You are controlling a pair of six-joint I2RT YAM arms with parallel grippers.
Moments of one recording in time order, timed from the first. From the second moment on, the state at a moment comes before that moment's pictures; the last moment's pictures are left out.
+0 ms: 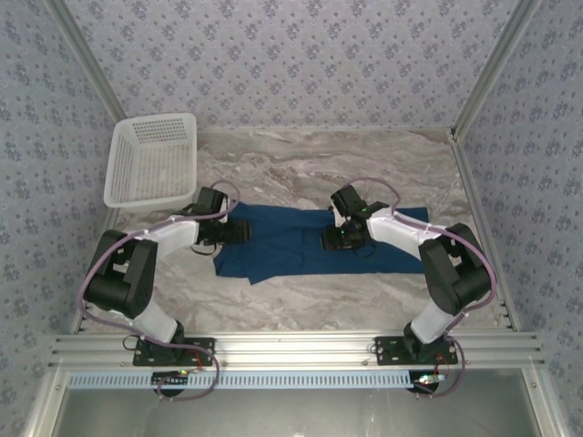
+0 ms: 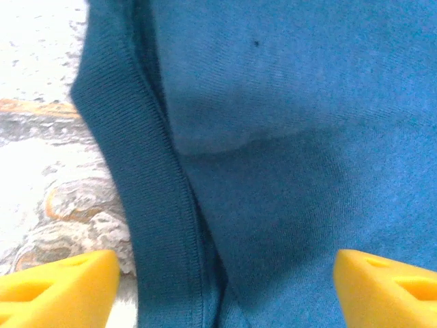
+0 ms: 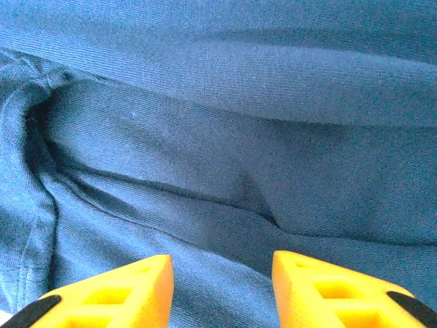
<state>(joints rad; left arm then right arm) -0.34 1.60 0.82 -0.31 0.12 -0.35 0.52 1.64 0.96 -0.53 -0.15 0.36</state>
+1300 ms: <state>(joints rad) -0.36 1.54 0.75 -0.30 0.16 -0.44 0.48 1.59 0.95 -0.59 -0.12 0.35</state>
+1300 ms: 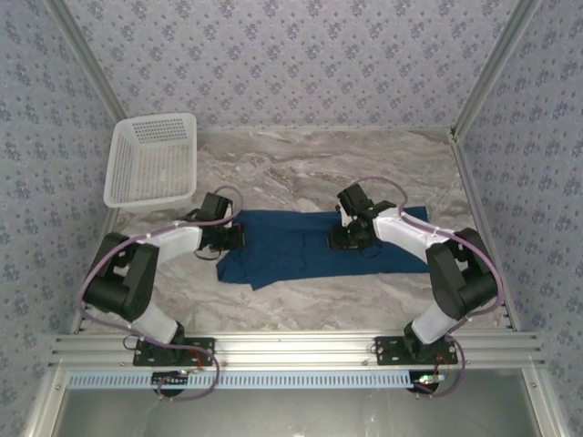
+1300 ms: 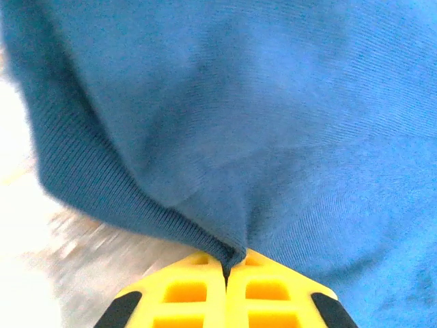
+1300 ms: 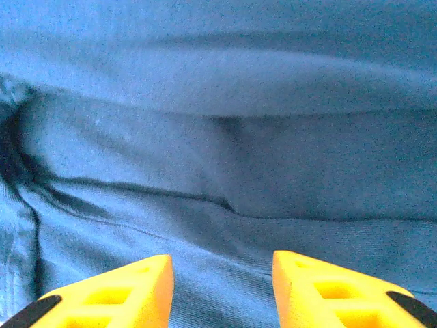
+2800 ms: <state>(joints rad) -0.32 1.21 0.99 -0.81 0.16 -0.58 0.46 1.69 0.99 -0.61 -0.16 0.34</state>
